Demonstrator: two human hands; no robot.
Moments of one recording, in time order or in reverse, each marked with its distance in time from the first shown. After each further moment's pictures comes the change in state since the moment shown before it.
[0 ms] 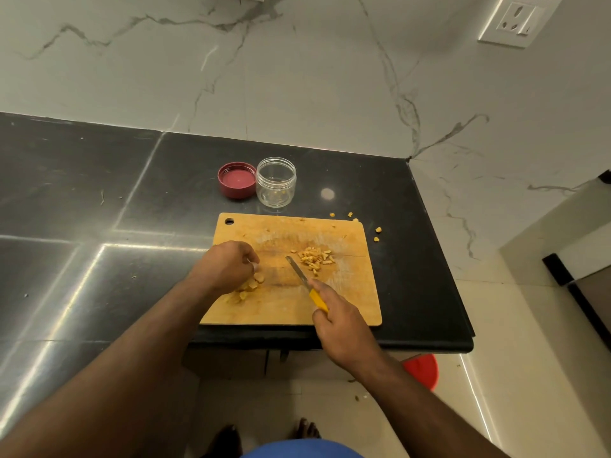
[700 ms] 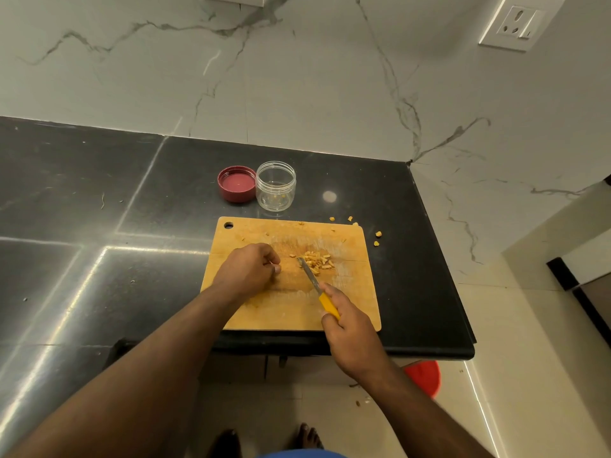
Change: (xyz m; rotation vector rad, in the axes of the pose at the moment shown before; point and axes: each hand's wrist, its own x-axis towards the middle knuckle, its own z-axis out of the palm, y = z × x) left_hand 0.014 0.019 0.028 -0.082 0.088 0.056; right_hand -0.009 0.003 -0.014 0.043 0.055 0.027
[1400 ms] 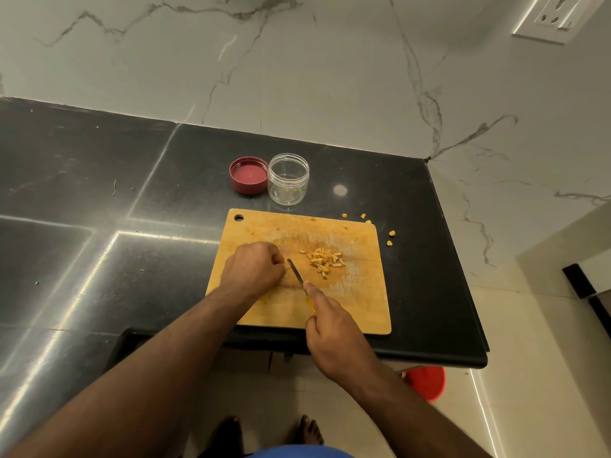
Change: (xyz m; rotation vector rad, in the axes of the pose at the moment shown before) left_hand -0.002 -0.007 0.009 0.103 0.115 0.015; right_hand 0.009 -0.017 0.024 -0.230 -0.133 -0.135
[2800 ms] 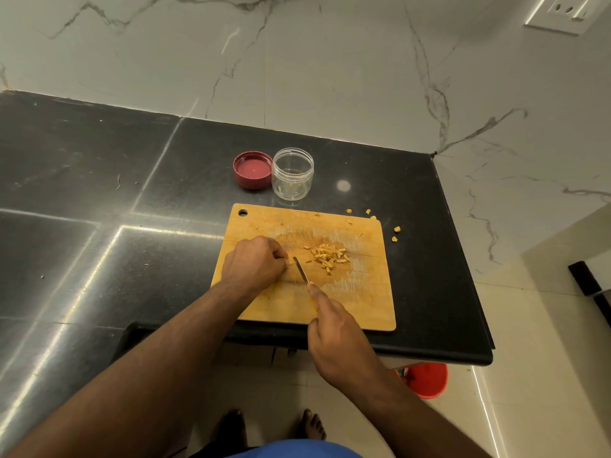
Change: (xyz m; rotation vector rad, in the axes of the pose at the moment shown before) left_hand 0.004 -0.006 0.001 -0.007 -0.029 -0.033; right_hand -0.011 -0.005 0.005 -0.012 0.018 -0.023
